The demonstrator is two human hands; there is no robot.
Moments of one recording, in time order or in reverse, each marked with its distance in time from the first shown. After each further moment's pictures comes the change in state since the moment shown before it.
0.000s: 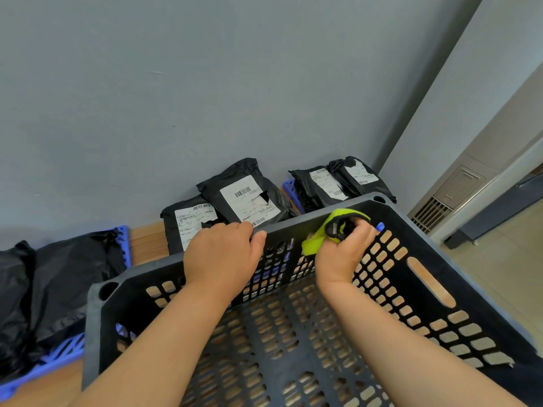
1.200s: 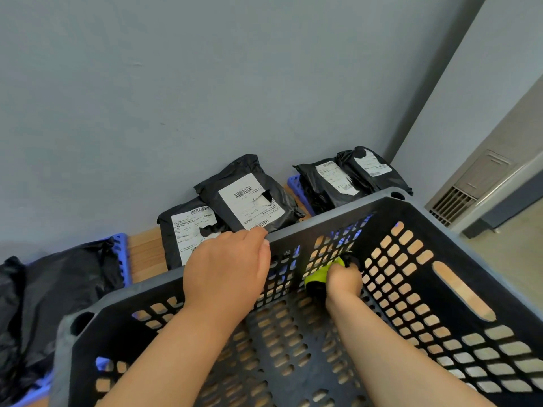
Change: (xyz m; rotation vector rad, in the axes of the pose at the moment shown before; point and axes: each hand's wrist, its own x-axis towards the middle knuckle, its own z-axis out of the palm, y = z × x) left_hand 0.008 0.004 0.020 -0.071 0.119 0.097; right_hand 0.003 0.097 0.033 -0.251 -0.174 0.800
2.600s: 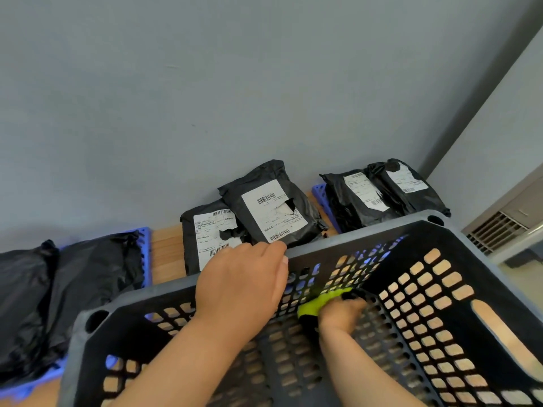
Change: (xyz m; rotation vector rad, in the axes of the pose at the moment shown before) left_hand 0.001 -0.001 0.002 0.071 0.021 0.051; right_hand -0.022 0.019 0.028 0.061 0.045 0.049
